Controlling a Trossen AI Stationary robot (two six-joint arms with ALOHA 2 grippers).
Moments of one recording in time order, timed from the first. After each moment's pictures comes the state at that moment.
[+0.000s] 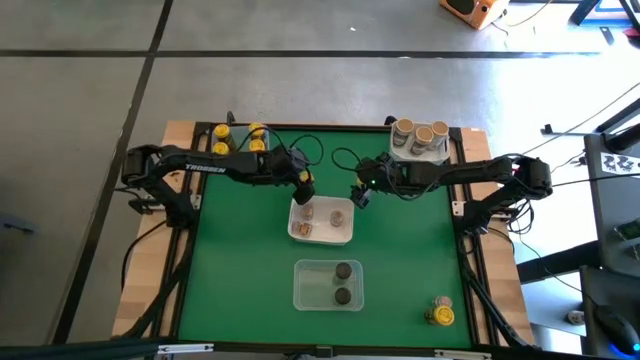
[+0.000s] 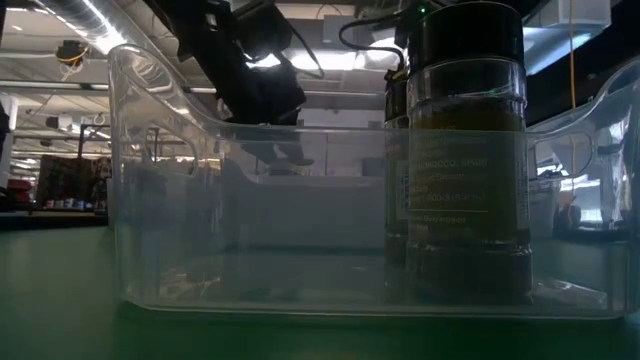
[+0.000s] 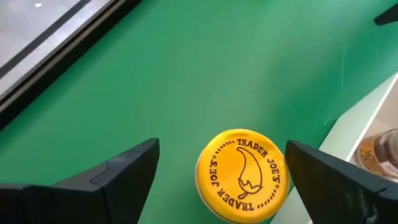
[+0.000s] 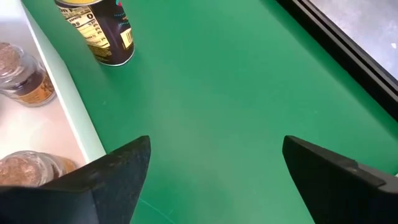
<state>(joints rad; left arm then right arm) 0.23 1.59 1.01 -0.30 -0.29 -0.29 -0.15 1.49 0.94 -0.35 0.35 0.31</state>
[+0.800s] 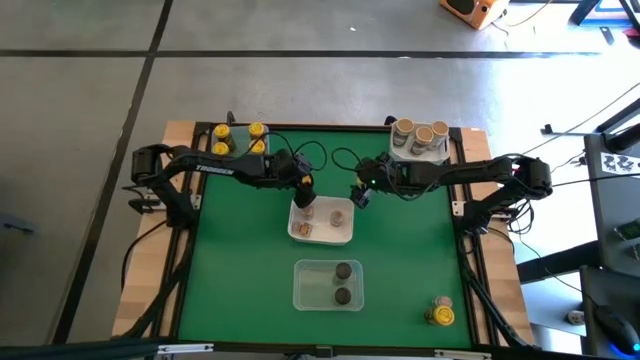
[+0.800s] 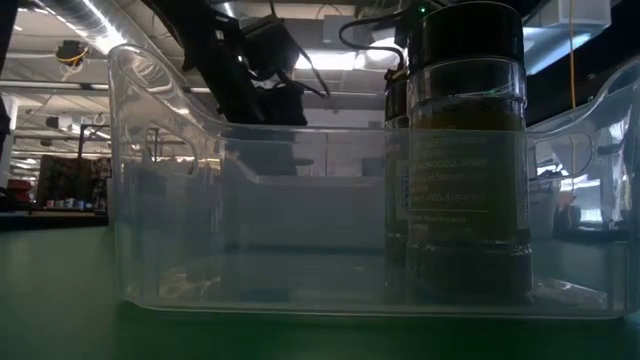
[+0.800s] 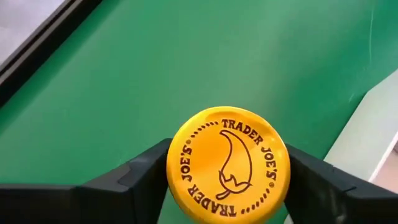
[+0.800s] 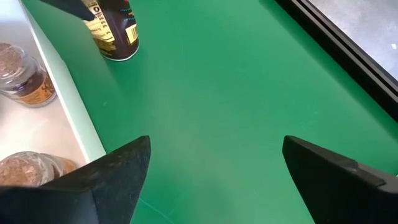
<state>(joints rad) 0.23 1.66 1.01 -0.29 -0.30 -0.26 -0.15 1.49 0.94 -0.34 0.35 0.31</state>
